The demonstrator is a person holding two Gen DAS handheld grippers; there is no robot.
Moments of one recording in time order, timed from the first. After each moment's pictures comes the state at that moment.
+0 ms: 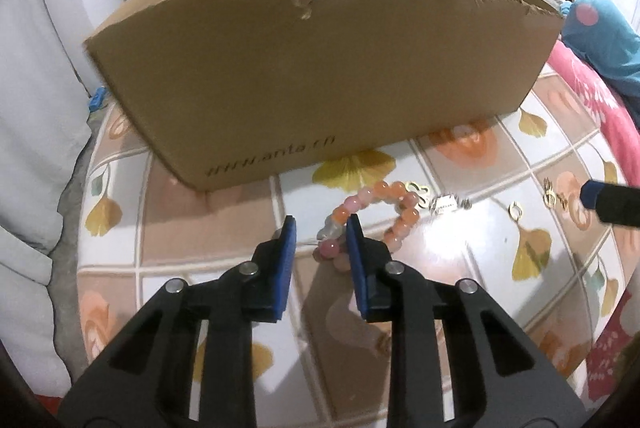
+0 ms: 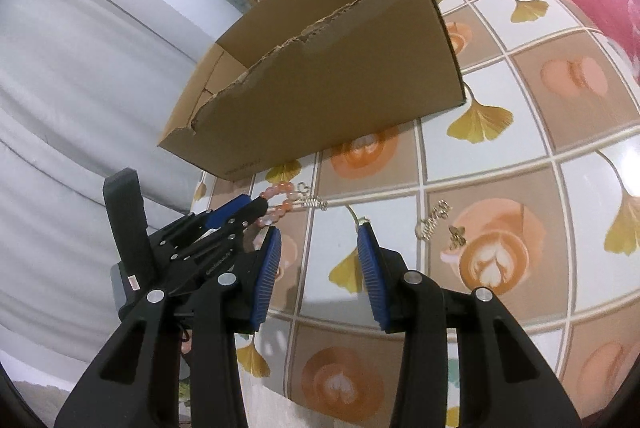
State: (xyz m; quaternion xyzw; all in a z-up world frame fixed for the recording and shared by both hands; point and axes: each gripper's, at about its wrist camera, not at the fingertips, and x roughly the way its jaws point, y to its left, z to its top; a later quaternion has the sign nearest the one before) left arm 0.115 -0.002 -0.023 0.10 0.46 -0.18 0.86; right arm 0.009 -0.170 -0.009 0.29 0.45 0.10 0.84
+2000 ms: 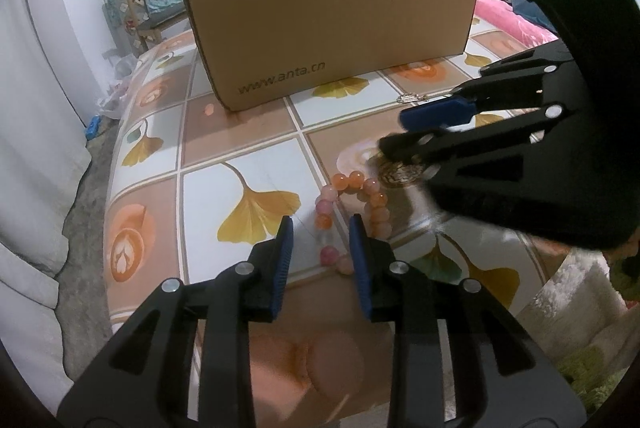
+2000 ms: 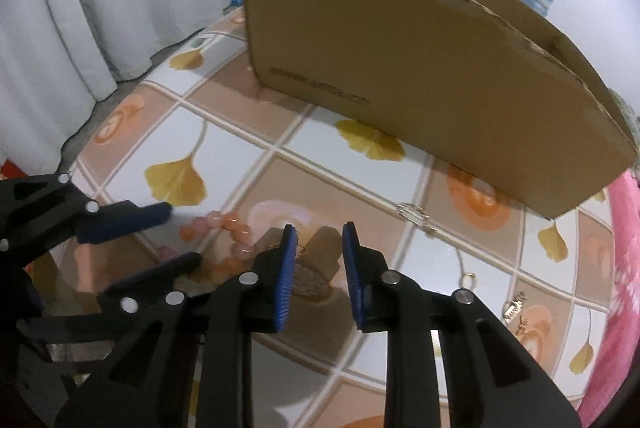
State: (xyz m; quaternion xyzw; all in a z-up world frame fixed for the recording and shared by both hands) left arm 0.034 0.052 -0.020 0.14 0.41 -0.22 0.87; right arm 0.070 0.006 -0.047 -0.10 0.50 0.07 0.86
